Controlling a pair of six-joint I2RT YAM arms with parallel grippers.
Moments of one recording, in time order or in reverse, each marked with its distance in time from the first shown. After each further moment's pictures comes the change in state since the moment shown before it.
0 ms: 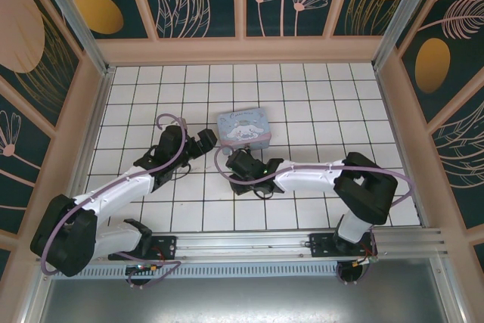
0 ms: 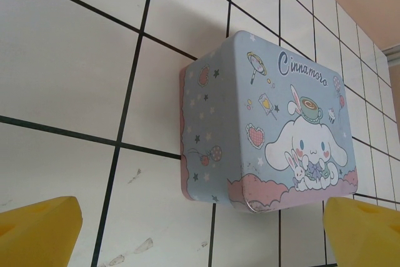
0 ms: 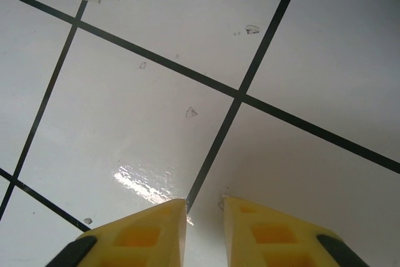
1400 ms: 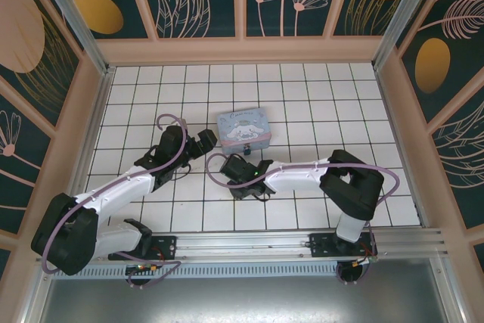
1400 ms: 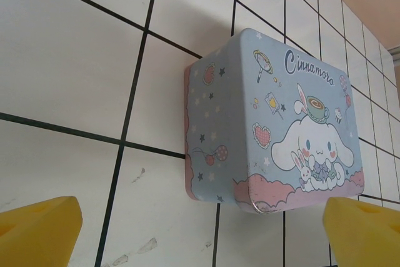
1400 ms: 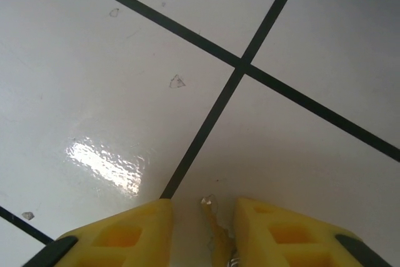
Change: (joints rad) left arm 0.000 0.010 -0.001 0.000 -0.003 -0.001; right arm 0.031 0.098 0.059 -0.095 0.059 -0.082
